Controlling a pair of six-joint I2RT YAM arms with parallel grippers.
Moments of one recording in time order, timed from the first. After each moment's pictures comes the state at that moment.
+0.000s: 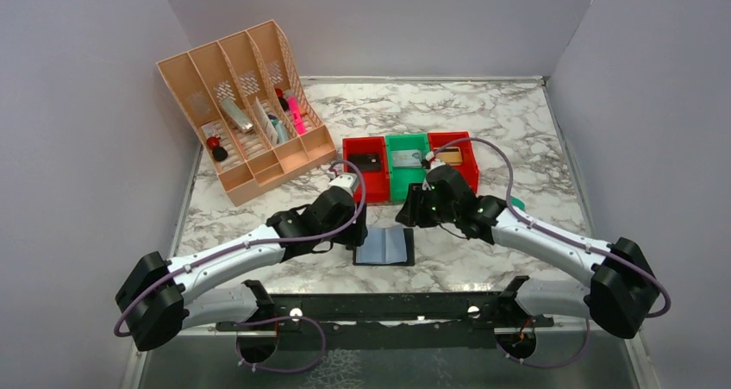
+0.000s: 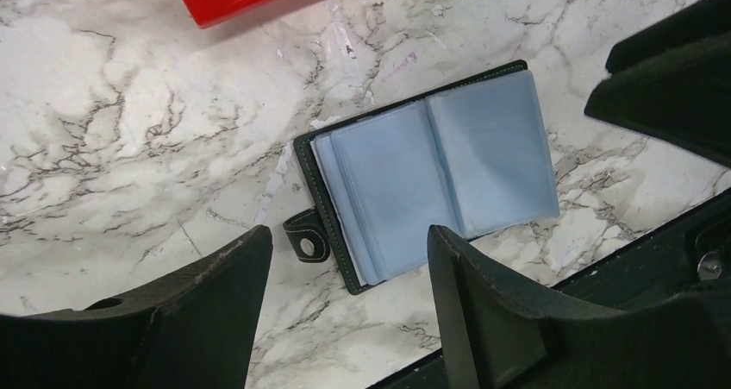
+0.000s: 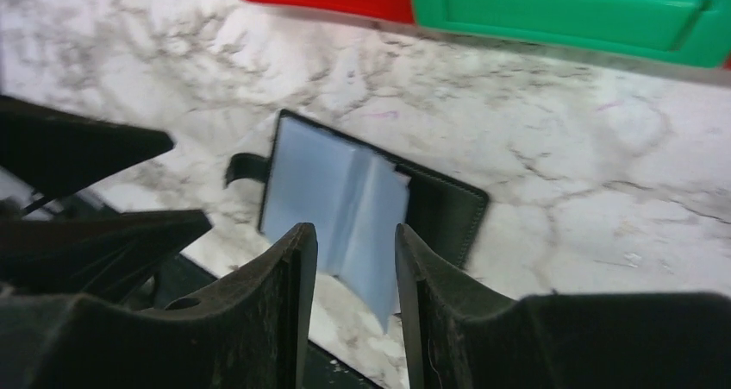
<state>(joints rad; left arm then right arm) -0.92 1.12 0.66 -0.35 -0.15 -0.61 0.78 1.23 0.75 -0.30 0.00 0.66</state>
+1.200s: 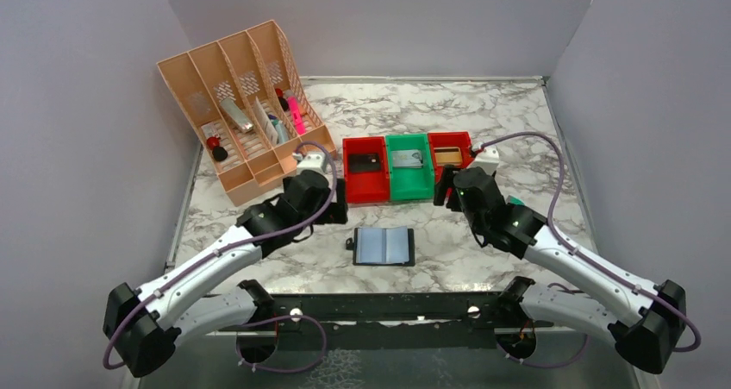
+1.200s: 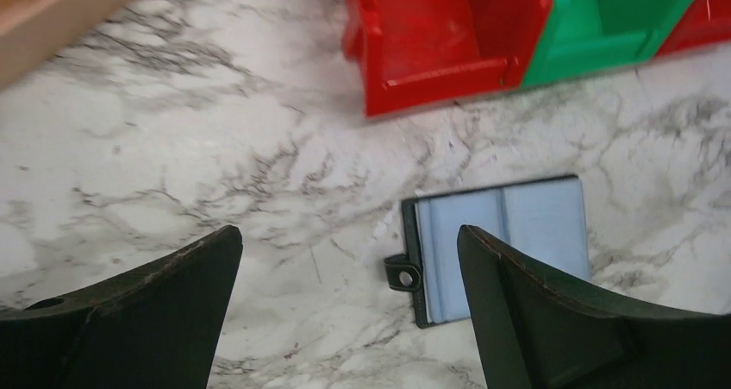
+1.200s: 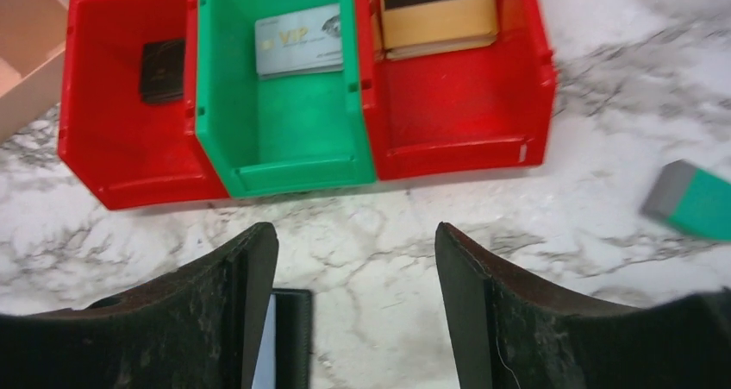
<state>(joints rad) -0.83 0.98 0.73 -0.51 -0.30 -0.57 0.78 0.96 0.75 -0.40 0.55 0.59</state>
